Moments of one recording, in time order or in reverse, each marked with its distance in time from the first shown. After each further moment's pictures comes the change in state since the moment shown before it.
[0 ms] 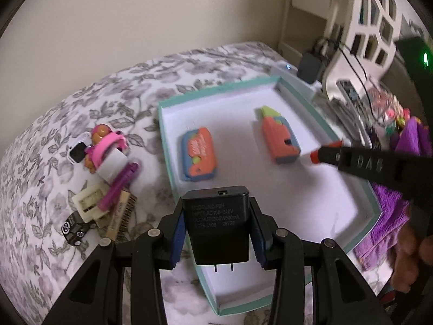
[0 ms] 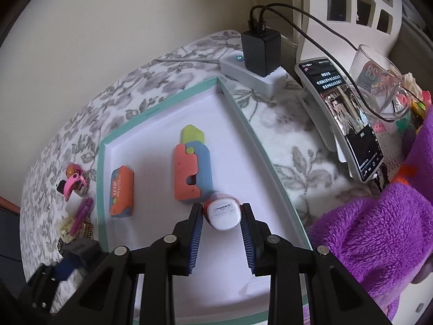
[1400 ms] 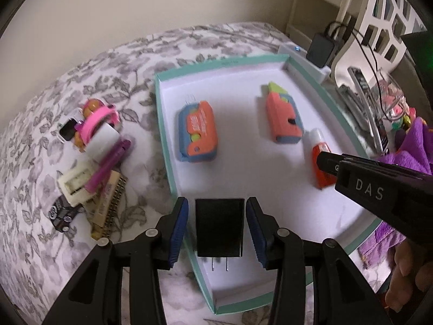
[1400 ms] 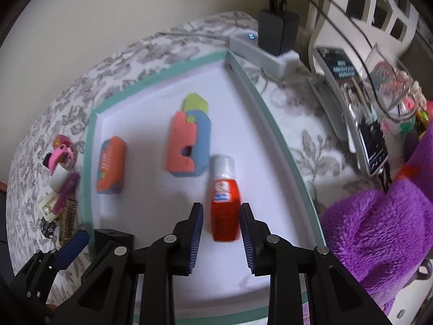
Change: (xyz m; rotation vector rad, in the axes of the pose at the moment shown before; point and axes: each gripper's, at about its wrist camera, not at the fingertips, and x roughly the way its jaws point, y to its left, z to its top) left arm 0.016 0.008 -0.002 -0.055 0.082 -0.014; right arm 0.013 0.019 -0.008 -0.089 0.058 -0.066
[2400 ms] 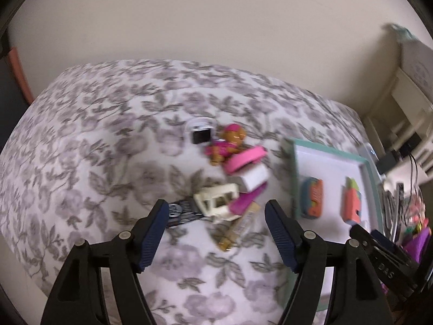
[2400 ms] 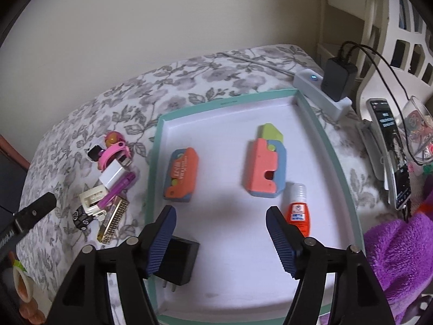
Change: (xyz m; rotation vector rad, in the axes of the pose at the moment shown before) left arm -0.069 0.158 -0.012 -0.461 -0.138 0.147; right arm -0.021 0.063 -0.005 -0.139 -0.103 0.142
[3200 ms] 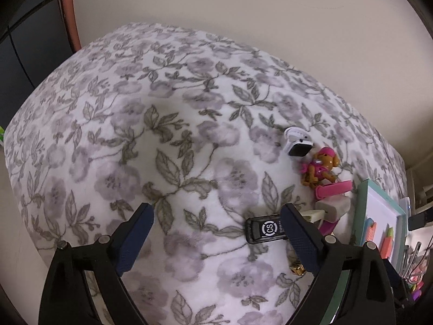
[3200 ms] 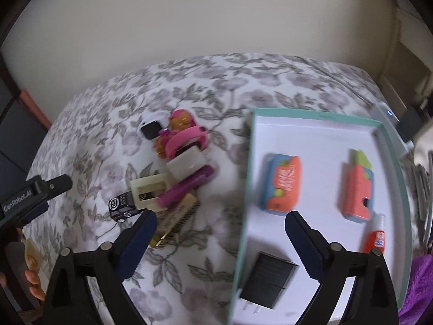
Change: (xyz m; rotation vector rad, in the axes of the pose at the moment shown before) left arm 0.028 0.108 0.009 -0.289 0.066 0.135; right arm 0.035 0.116 0.001 -0.235 0.031 0.075
